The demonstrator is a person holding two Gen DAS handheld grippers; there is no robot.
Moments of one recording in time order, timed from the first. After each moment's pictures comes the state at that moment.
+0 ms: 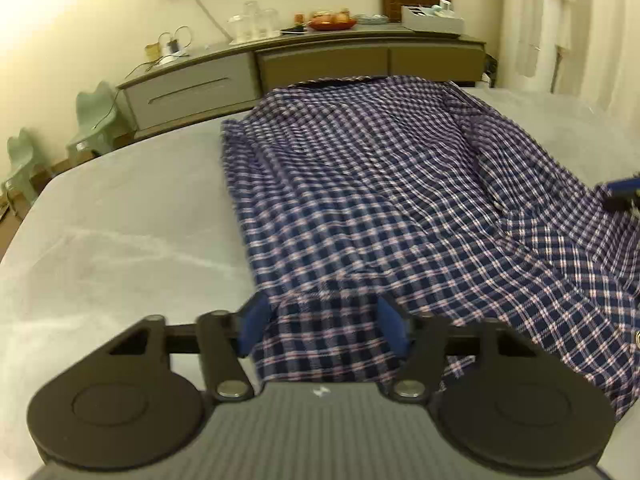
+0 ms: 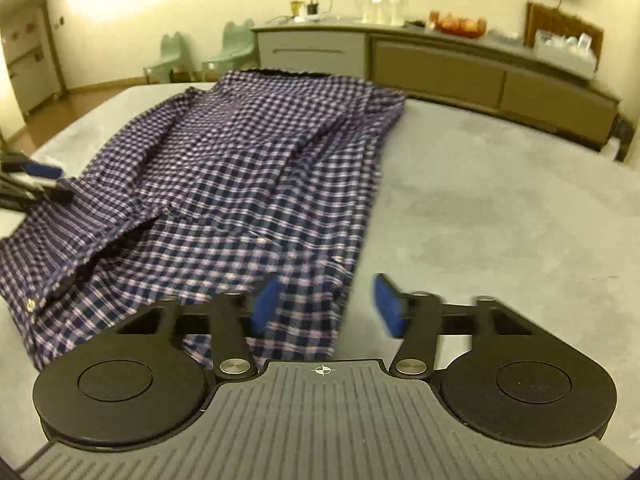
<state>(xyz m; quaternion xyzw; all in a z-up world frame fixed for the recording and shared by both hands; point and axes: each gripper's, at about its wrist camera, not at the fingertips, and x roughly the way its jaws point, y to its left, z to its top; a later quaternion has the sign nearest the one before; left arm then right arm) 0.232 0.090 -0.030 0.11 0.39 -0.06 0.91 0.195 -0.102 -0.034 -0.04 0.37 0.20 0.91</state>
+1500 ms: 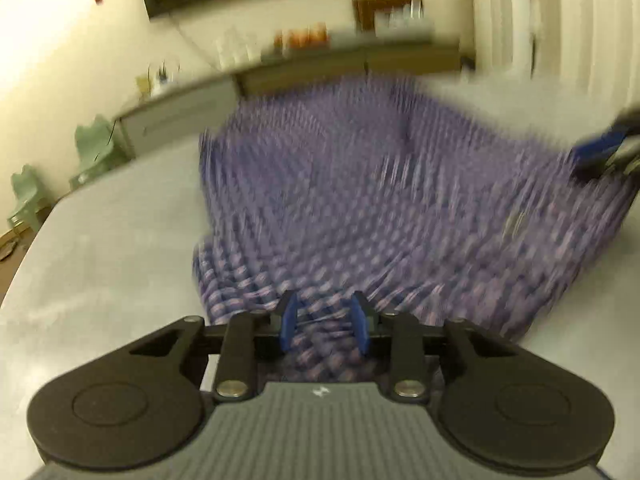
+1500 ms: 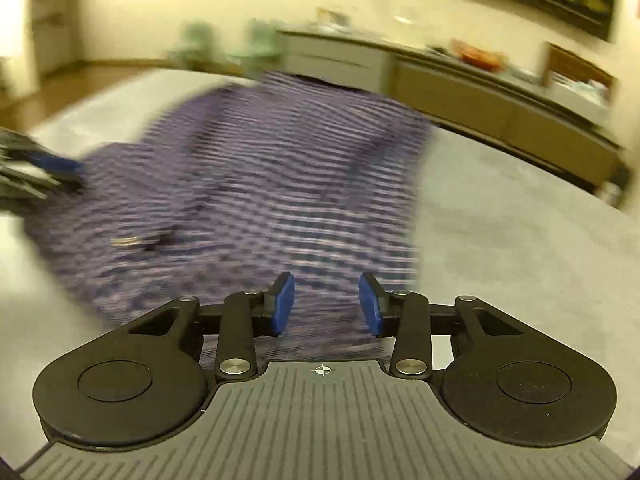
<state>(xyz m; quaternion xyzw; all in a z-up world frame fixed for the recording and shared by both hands) 0.129 0.049 -0.023 0.14 0.36 -0.06 0.92 0.117 -0.073 -0.022 -0.13 0.35 0.22 0.90</state>
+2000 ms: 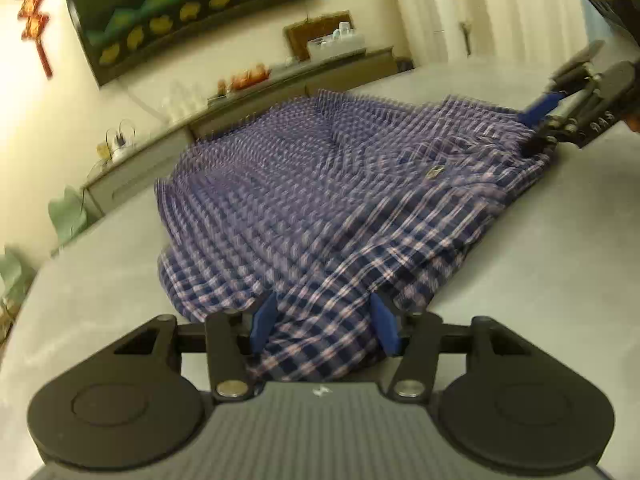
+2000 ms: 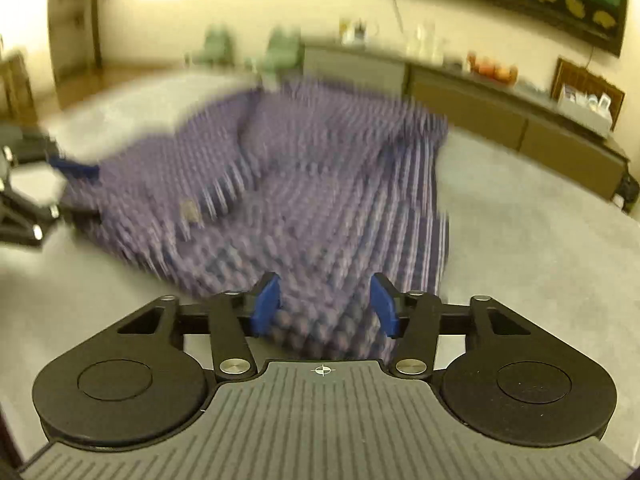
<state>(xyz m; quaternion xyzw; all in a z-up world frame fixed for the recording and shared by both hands) 0.069 0.002 -0.034 0.20 0.31 -0.13 0.92 0.075 -0.093 -0.032 -0.09 0.35 0.20 0.91</state>
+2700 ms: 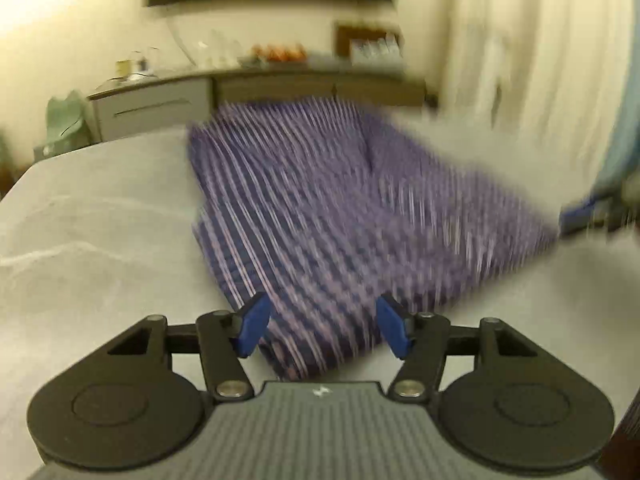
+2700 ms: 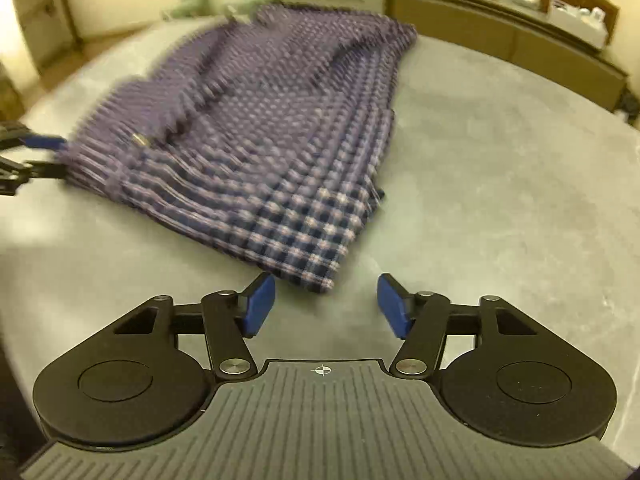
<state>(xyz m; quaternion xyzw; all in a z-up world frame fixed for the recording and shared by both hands) 0.069 0.072 0.018 0.00 0.34 -0.13 0.93 0.071 -0.135 -0.005 -0.05 0.42 0.22 0.88</state>
